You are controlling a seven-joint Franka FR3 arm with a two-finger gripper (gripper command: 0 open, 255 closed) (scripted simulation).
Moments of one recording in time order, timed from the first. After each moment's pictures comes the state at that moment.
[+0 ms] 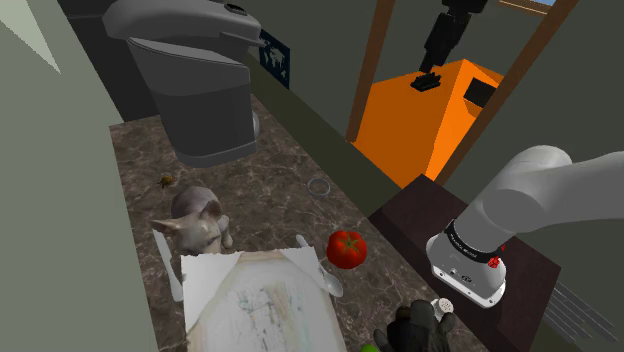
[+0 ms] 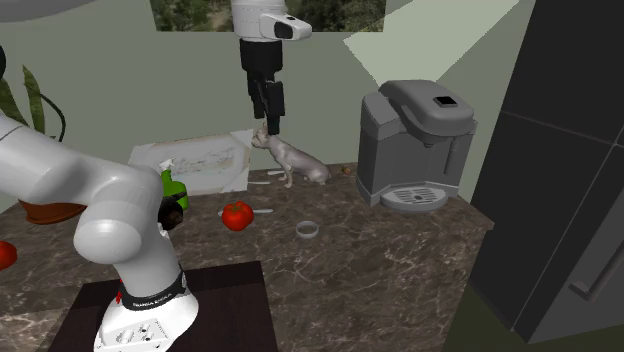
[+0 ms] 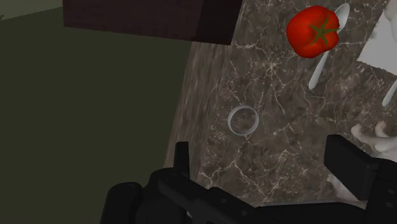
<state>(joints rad) 0.00 -0.81 -0.03 -2.27 0.09 1.46 -0.16</state>
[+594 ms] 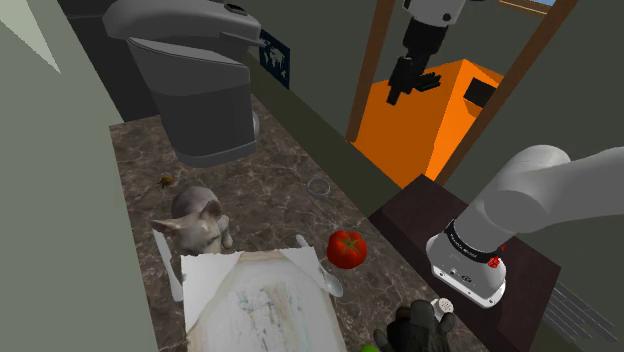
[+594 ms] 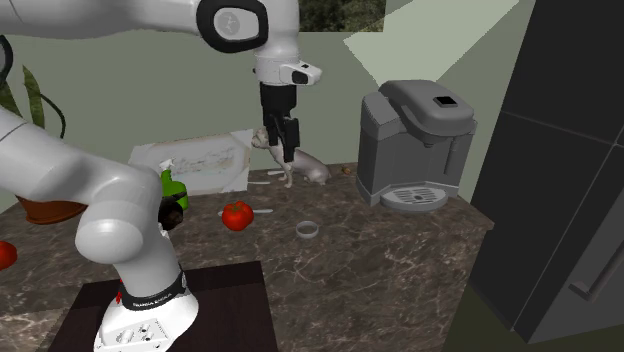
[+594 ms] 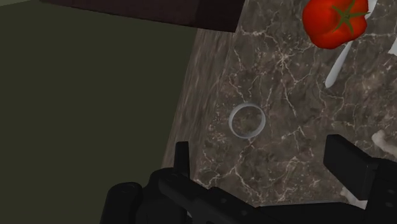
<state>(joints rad) 0.02 -0.75 0.04 -2.44 0.11 1.69 -0.14</state>
